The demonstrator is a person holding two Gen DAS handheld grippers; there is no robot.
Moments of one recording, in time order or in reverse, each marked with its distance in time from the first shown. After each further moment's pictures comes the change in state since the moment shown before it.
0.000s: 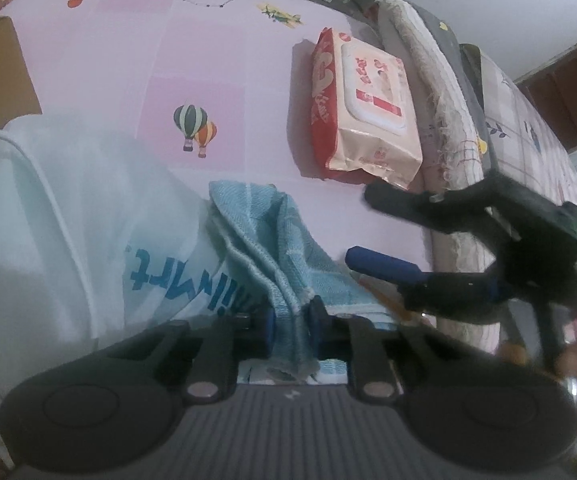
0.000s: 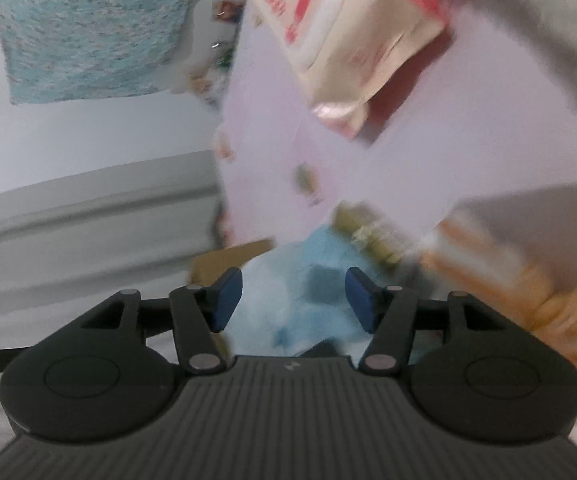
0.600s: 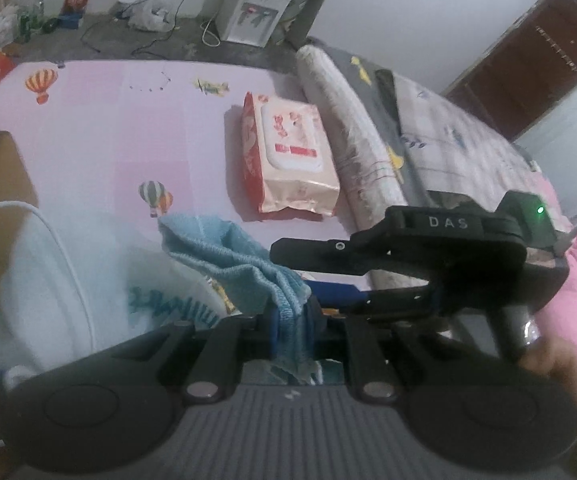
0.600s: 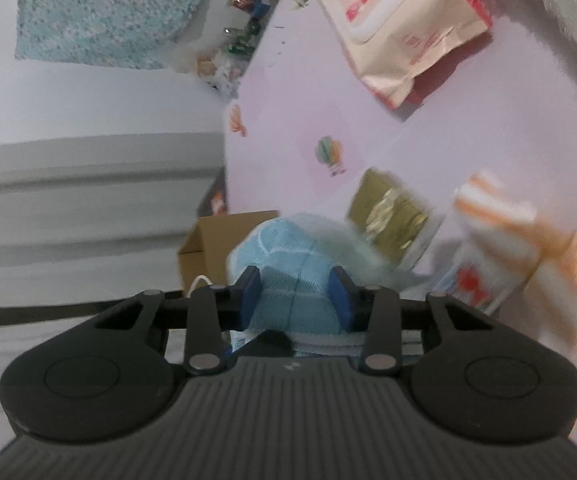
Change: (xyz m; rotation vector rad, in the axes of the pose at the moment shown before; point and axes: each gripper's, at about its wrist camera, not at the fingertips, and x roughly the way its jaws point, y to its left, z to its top) left arm -0.087 -0.027 -0.017 0.182 -0.131 -0.088; right arm -0.021 0.045 -0.048 -0.103 0.008 -0.006
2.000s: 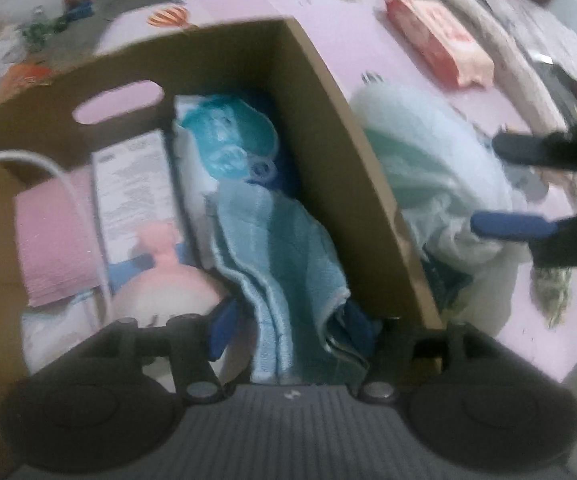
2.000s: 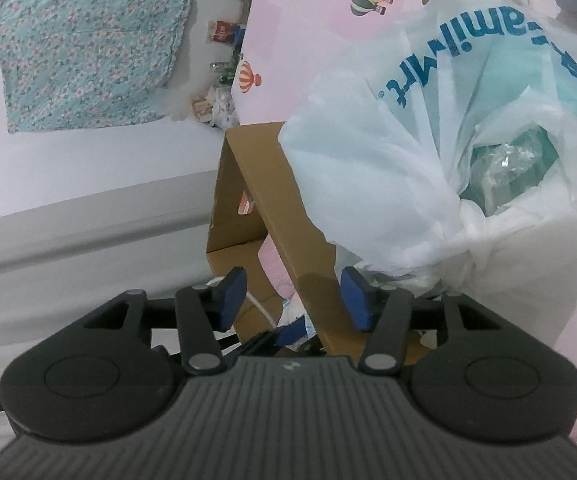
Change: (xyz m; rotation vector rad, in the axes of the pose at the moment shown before) left arm -0.061 0.229 -0.017 0.257 0.254 0.212; right arm 0.157 0.059 -0.149 0.204 -0.143 0.040
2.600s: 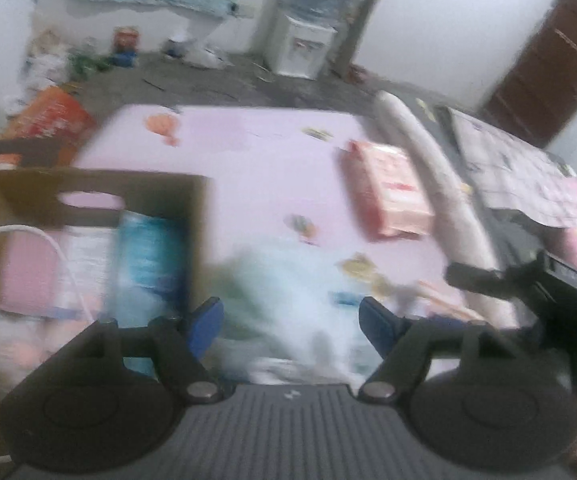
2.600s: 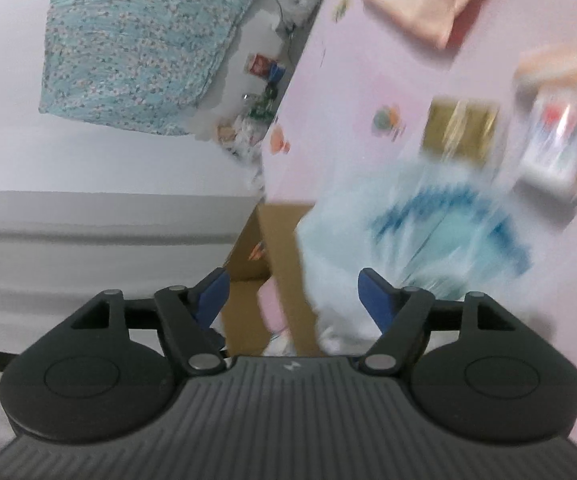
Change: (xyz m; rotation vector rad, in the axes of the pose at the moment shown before) left arm -0.071 -0.109 0.041 -0.225 -0.291 -0.069; right arm -0.128 0.009 0.053 -0.212 -0.118 -0.003
